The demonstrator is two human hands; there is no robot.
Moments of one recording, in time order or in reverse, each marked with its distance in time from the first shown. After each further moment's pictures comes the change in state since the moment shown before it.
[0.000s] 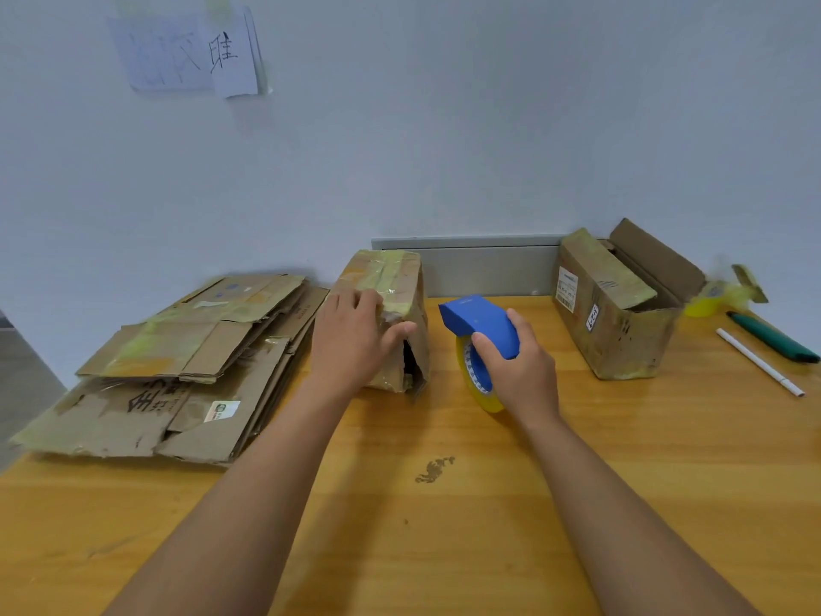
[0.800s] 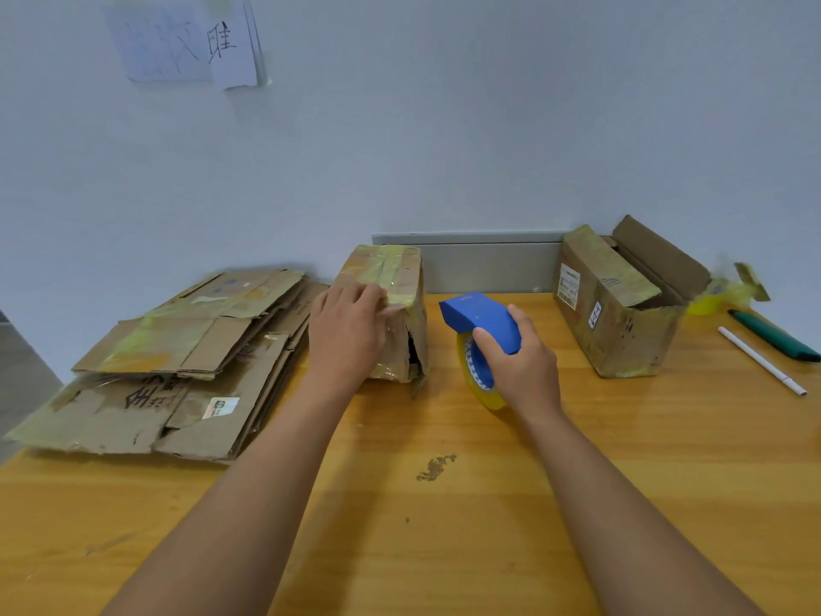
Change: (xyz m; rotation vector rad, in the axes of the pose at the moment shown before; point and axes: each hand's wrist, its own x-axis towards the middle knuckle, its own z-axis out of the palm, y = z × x) left_hand -0.002 -0.004 0.003 -0.044 0.182 0.069; right_hand 0.005 0.002 0.003 -0.010 0.017 -0.010
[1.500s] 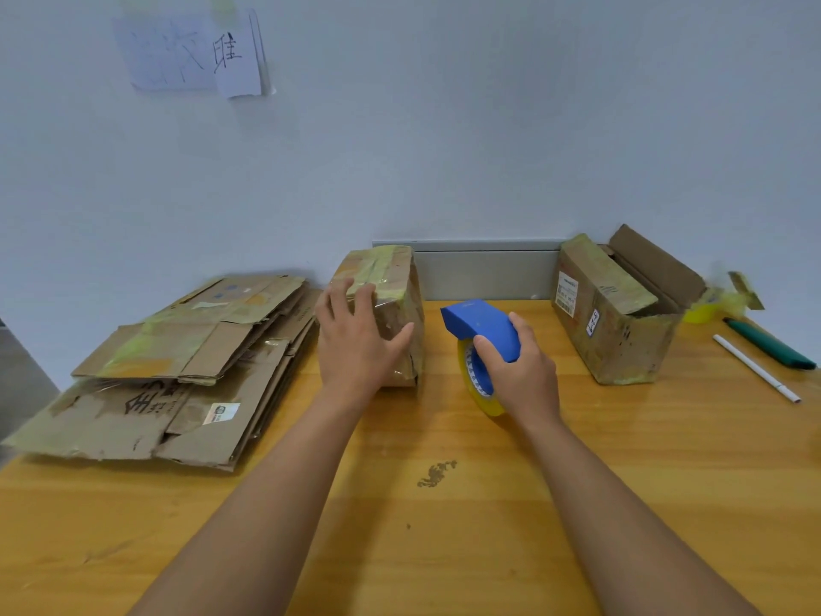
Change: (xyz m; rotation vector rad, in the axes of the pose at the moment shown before) left_hand -0.007 0.014 0.006 -0.030 -0.064 -0.262; right_hand -0.004 -0.004 -0.001 -0.036 -0.007 0.012
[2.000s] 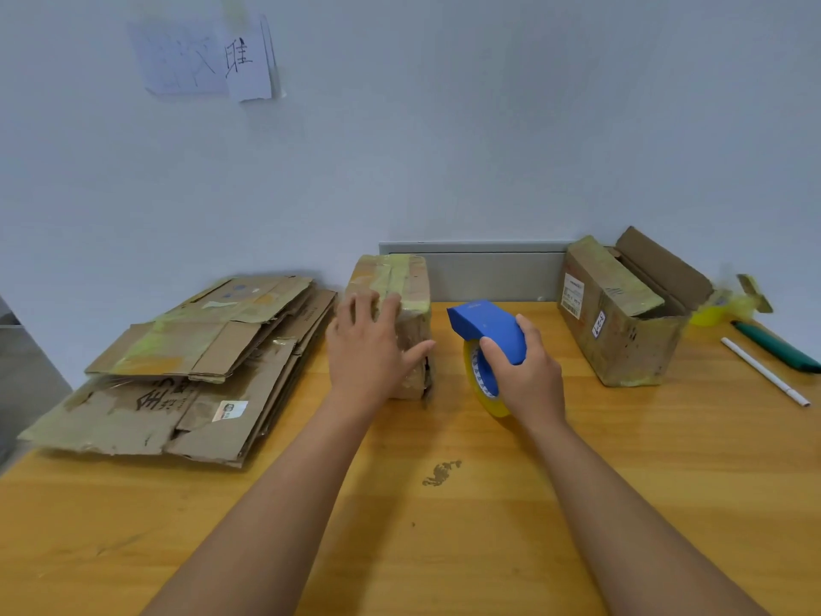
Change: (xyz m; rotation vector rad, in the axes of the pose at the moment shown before) left_hand -0.008 0.002 -0.003 0.204 -0.062 0.135; right_hand -0.004 0.000 -0.002 0.018 0.000 -0.005
